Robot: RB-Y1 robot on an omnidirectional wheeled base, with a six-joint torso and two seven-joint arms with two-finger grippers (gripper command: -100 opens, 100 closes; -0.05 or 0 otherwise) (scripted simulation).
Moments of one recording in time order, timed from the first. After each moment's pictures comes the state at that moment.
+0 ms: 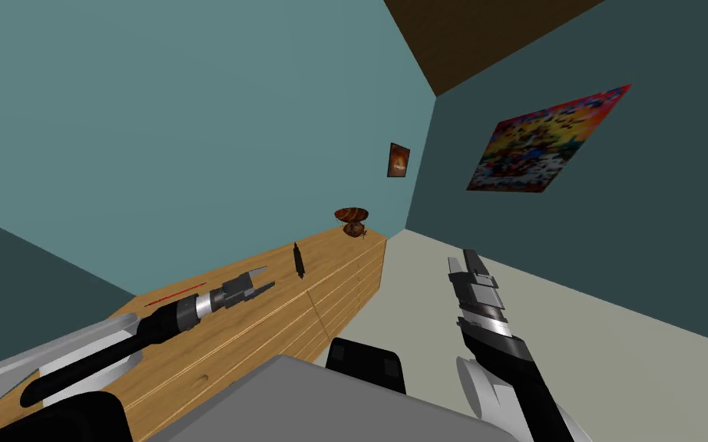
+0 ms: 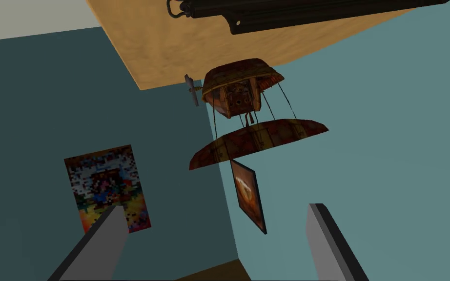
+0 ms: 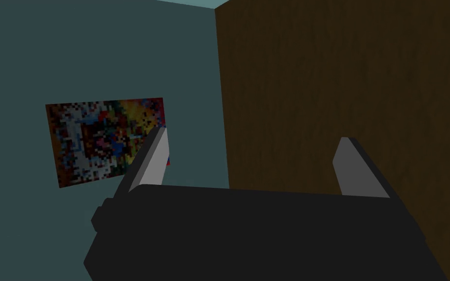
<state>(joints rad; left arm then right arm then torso) 0.99 1.14 0.41 -1.76 -0.16 -0.74 -0.56 0.54 -0.01 -0.05 -2.26 0.08 -0.42 0.06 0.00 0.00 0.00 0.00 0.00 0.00</state>
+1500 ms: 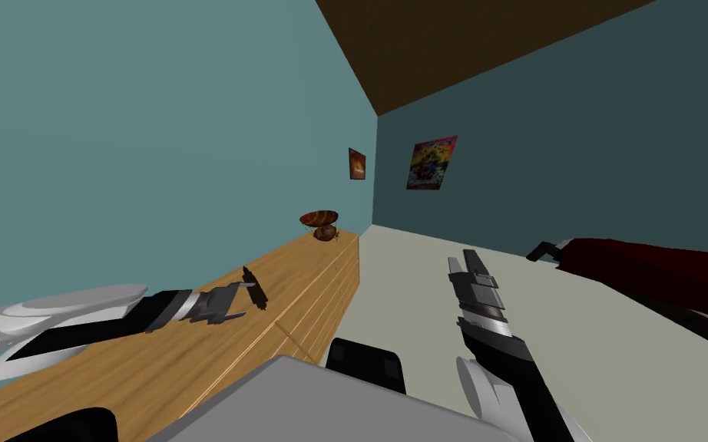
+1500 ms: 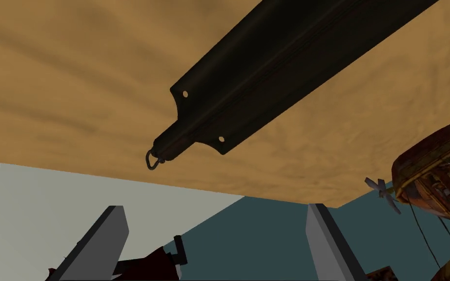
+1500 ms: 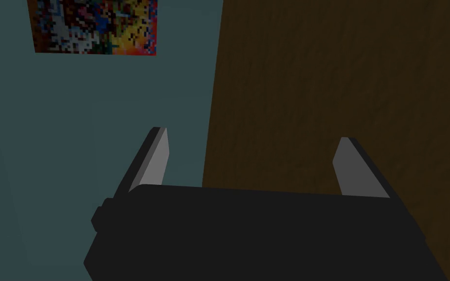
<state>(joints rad) 1.24 1.56 0.42 -1.53 -0.33 -0.80 -0.77 0.54 -0.01 -0.05 -2.26 0.08 -0.42 0.06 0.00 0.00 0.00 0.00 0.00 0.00</state>
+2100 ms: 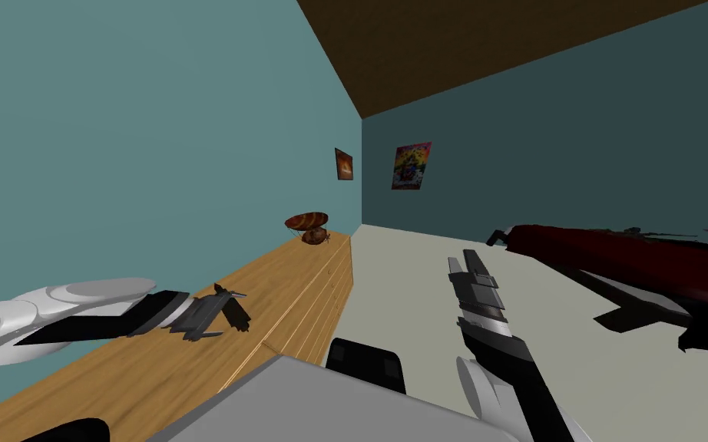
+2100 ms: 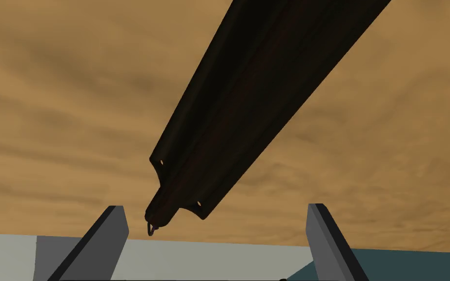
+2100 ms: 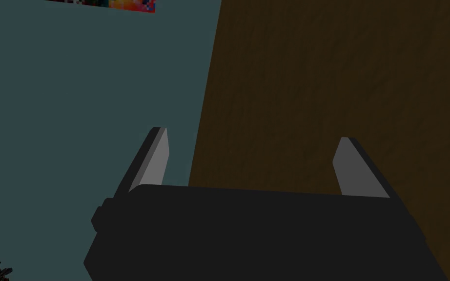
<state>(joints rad) 1.35 1.71 0.40 -1.45 -0.42 -0.82 -0.84 0.54 -0.01 -0.05 -2.26 0.08 -0.42 0.06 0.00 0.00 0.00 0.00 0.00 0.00</state>
